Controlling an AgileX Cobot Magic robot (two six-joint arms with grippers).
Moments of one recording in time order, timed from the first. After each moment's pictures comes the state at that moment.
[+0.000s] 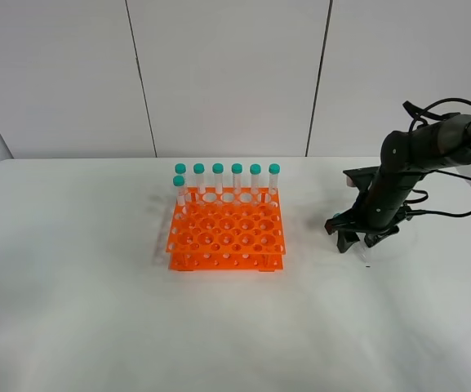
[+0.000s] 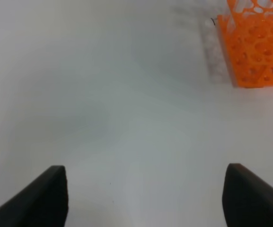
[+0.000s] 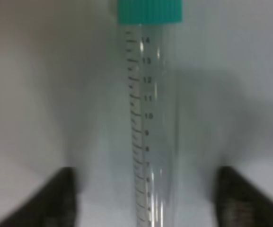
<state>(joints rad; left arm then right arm) -0.03 -0.01 -0.50 0.00 1.05 0.03 0.12 2.12 -1.29 0.09 0.66 -0.12</state>
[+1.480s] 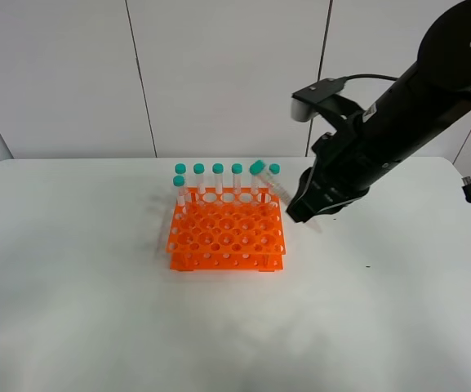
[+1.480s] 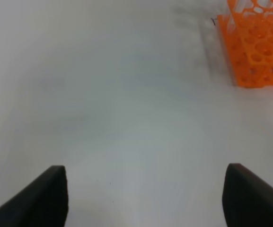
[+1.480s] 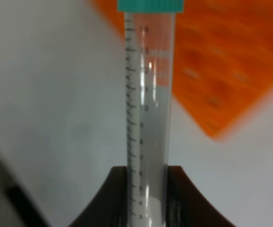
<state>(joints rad) -0.03 -0.01 -0.50 0.00 1.05 0.03 0.47 1.51 -1.17 0.36 0.87 -0.51</state>
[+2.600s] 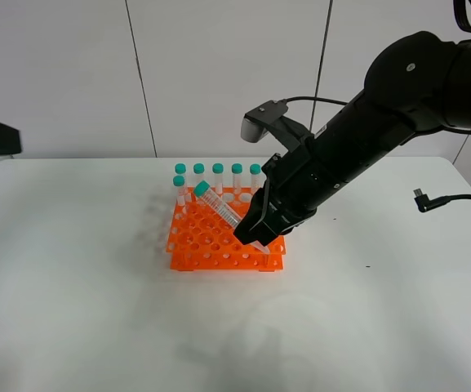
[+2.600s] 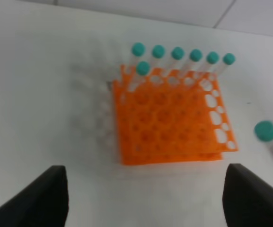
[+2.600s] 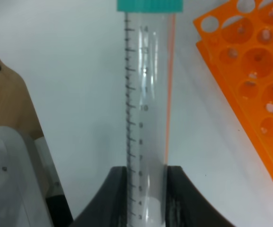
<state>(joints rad) -0.02 0.83 -0.86 -0.51 0.74 0.17 0.54 1.62 -1.18 0.65 0.84 -0.80</state>
